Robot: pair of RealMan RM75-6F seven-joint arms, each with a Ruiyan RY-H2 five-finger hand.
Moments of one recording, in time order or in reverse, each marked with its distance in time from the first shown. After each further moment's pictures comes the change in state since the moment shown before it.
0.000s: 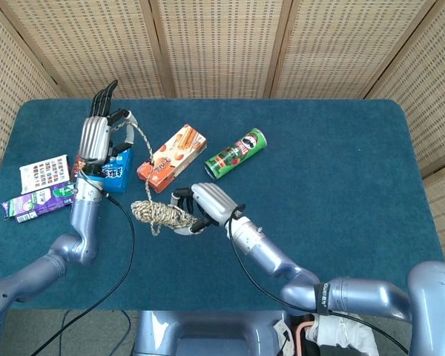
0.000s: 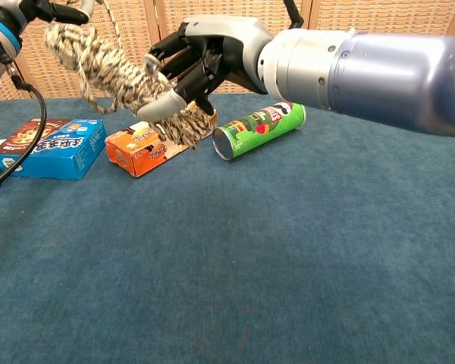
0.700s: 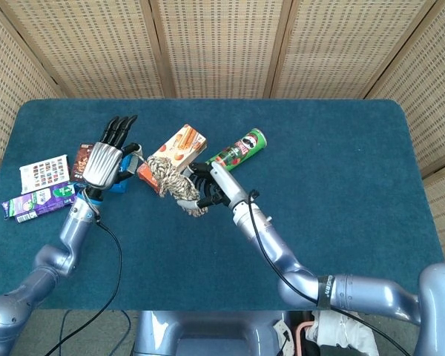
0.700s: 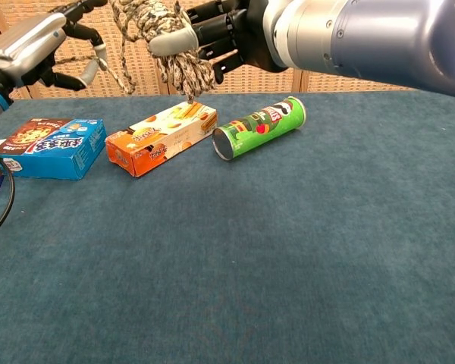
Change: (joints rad) left arm 0.062 -0.138 0.223 0.405 0.234 0.108 -0.056; right arm -0.015 0.017 0.133 -0.047 0.297 0.027 0.100
